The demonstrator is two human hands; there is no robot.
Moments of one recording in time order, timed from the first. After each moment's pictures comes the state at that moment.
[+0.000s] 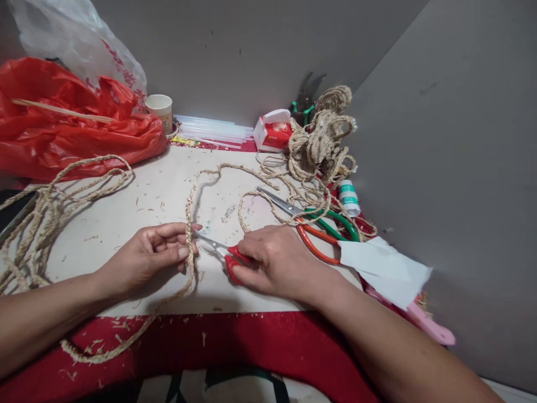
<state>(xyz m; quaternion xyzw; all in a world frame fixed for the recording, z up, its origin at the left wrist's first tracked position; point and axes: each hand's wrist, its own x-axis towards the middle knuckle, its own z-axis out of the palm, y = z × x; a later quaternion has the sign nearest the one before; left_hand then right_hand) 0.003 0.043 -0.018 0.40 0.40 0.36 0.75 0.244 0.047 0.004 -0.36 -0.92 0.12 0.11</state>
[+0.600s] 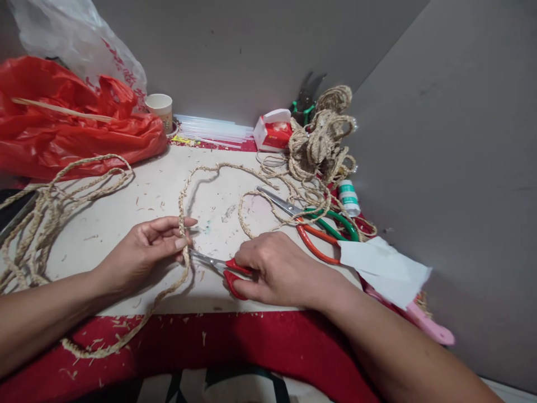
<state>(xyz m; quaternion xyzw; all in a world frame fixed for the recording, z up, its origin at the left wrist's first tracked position) 0.003 0.044 -0.015 0.37 0.41 0.40 0.73 0.244 0.043 0.010 -0.35 -0.91 0.21 0.03</state>
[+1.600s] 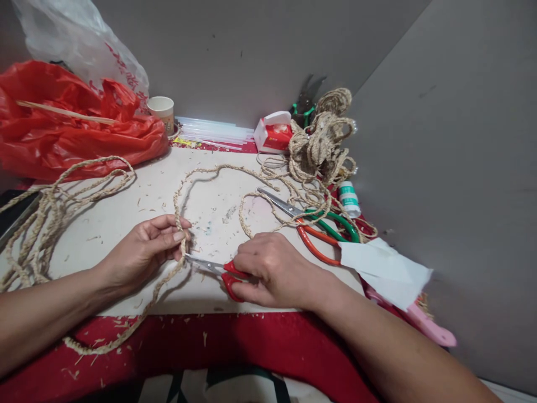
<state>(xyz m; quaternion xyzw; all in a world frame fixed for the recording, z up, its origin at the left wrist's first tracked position) 0.000 0.049 -0.020 0.35 0.39 0.41 0.75 0.243 0.045 0.002 -0.26 -0.95 0.13 0.14</state>
